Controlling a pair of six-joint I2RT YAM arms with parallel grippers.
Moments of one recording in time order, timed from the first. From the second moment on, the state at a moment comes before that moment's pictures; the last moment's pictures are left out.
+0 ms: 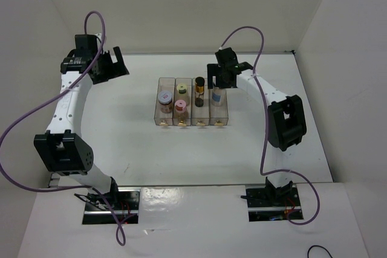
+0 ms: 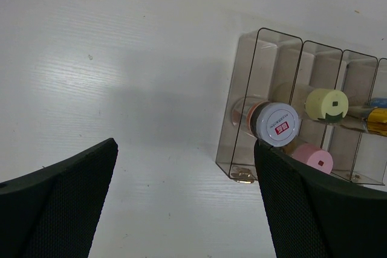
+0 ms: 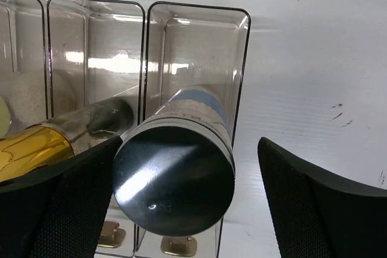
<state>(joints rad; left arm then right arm) 0.08 1.59 1.66 -0.84 0.12 -0.27 0.41 1.93 1.63 -0.58 0.18 0.30</state>
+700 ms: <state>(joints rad) 0.08 1.39 1.53 -0.77 0.25 -0.21 0.40 1.27 1.43 -0.54 0.31 0.39</state>
